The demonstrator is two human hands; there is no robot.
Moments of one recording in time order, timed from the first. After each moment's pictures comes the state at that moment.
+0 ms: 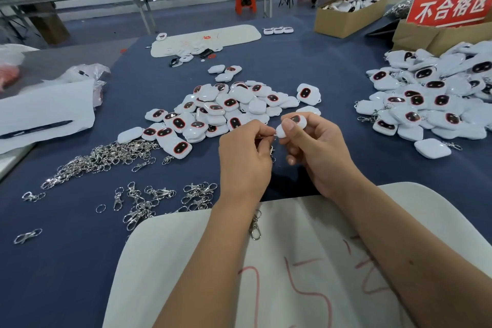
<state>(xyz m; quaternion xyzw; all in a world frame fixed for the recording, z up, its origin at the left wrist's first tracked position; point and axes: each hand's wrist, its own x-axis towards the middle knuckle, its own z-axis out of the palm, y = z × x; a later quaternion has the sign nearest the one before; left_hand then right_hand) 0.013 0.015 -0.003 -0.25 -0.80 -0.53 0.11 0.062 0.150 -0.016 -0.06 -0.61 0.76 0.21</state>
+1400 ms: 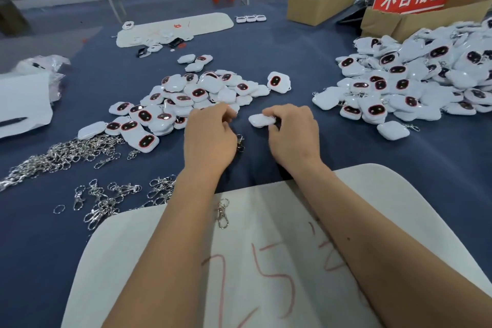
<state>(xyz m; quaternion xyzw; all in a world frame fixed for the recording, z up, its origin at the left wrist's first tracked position) -0.018 0.025 -0.001 -0.23 -0.90 -0.36 0.07 0.056 0.163 -0.016 -0.25 -0.91 0.24 0.24</state>
